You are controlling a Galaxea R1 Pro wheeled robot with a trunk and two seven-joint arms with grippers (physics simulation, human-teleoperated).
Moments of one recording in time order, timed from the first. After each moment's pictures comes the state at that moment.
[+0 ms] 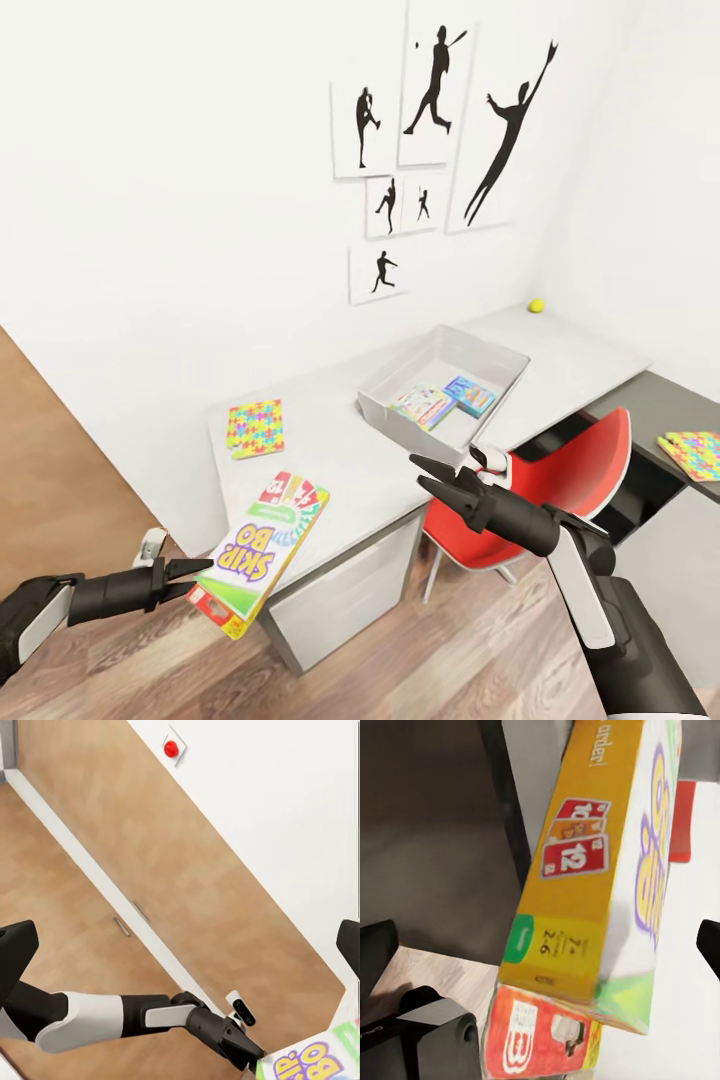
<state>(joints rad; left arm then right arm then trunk) -0.61 0.50 -0.23 -0.47 0.59 0.72 -1.22 -0.41 -0.08 -0.03 -1.47 -0.62 0.62 1.20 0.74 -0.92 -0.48</state>
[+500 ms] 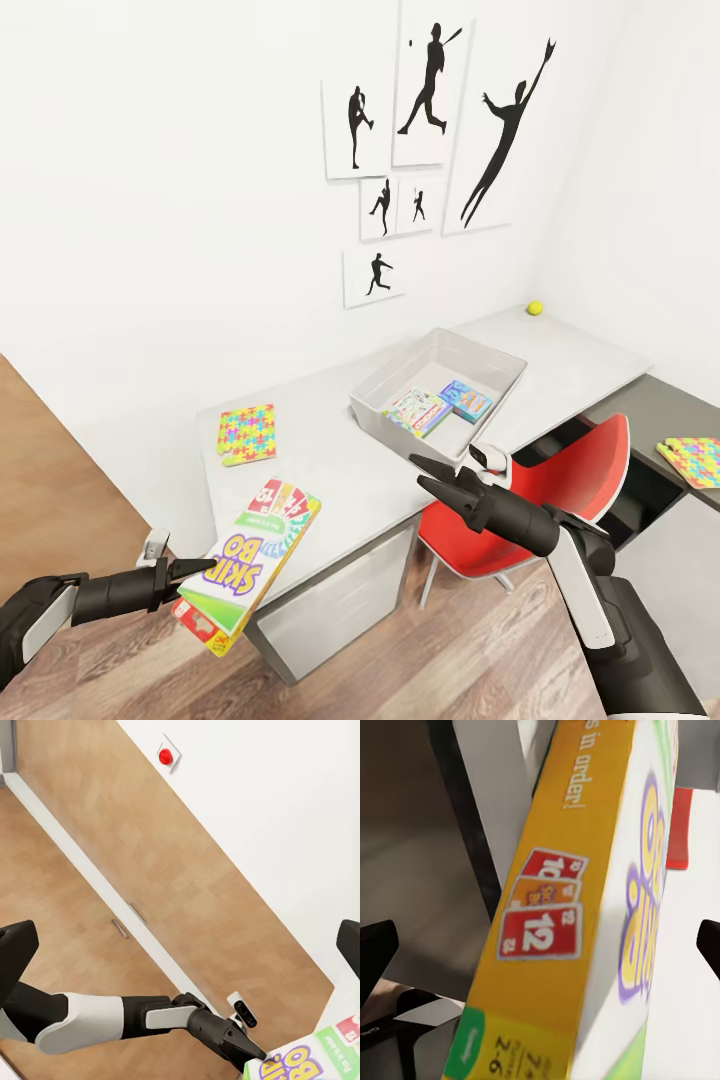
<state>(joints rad) -0.61 0.49 -0.23 -0.47 0.59 0.72 -1.22 -0.41 -0.08 -0.03 -1.47 -0.62 0.62 1.20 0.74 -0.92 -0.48</state>
